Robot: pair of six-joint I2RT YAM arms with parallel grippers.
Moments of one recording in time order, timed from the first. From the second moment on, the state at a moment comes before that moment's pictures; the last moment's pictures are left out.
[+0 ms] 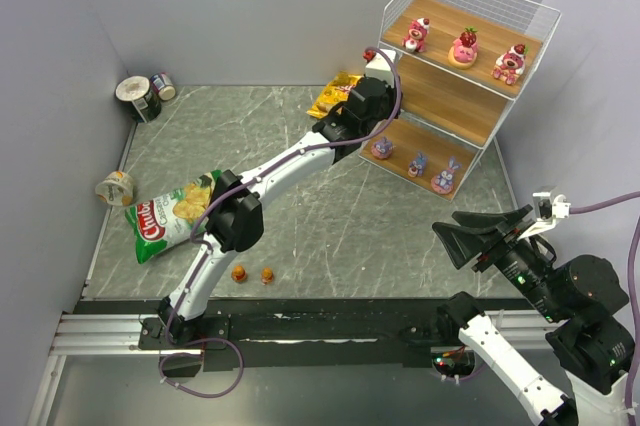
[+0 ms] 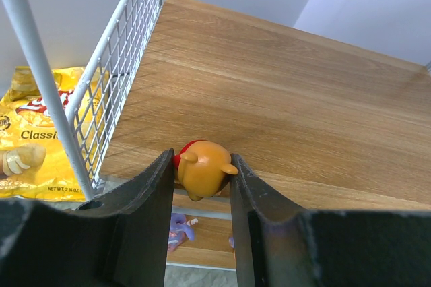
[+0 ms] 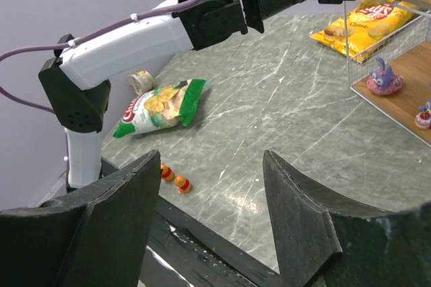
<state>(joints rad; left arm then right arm) -0.85 2.32 2.27 -0.03 -0.31 -0.30 0.51 0.32 1.14 -0.81 -0.08 0.43</state>
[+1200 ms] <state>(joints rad) -0.86 2.27 2.19 -0.07 -0.36 -0.28 0.51 0.32 1.10 -0.81 -0.08 0.43</state>
